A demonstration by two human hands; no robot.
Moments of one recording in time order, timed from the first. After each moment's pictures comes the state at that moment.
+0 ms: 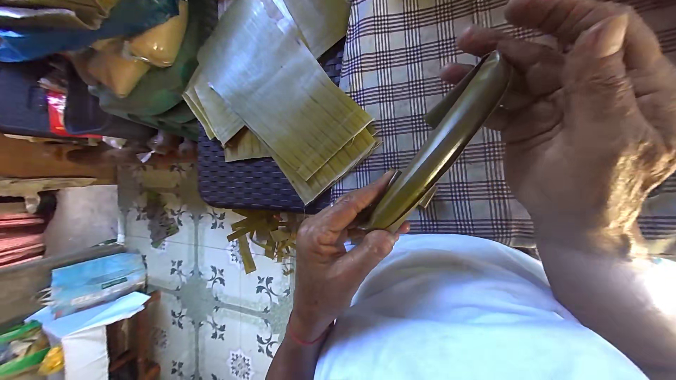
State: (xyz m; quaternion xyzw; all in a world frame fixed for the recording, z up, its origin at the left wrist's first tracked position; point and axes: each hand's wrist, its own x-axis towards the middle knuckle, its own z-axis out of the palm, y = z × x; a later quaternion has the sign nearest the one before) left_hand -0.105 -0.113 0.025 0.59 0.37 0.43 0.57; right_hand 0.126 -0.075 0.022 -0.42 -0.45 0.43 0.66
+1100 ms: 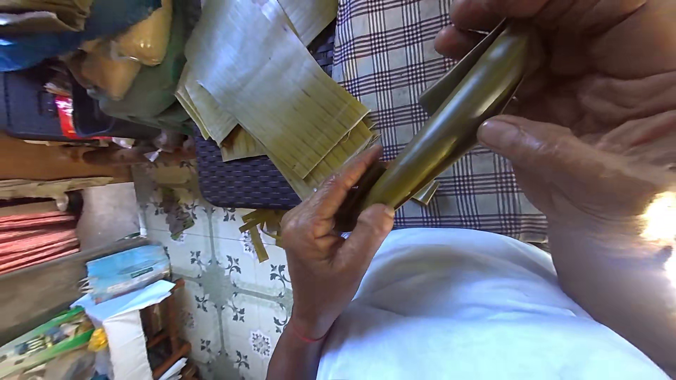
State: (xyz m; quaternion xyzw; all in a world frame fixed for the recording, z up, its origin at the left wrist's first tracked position) left_hand -0.087 -0.098 0.042 0.66 0.44 0.41 0.45; right_hand 0.134 -0.080 0.012 -0.34 -0.54 0.44 0.63
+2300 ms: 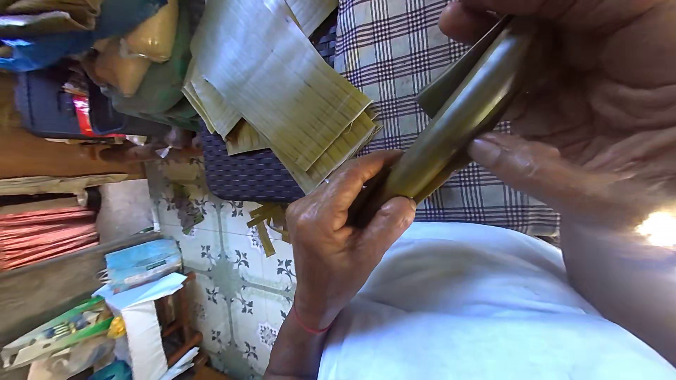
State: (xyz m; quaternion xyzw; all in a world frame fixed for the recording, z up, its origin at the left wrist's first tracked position) left_hand -0.083 -0.097 0.048 0.73 0.44 0.37 0.38; right_hand 0.130 -0.087 0.011 -0.35 -0.59 0.41 0.61
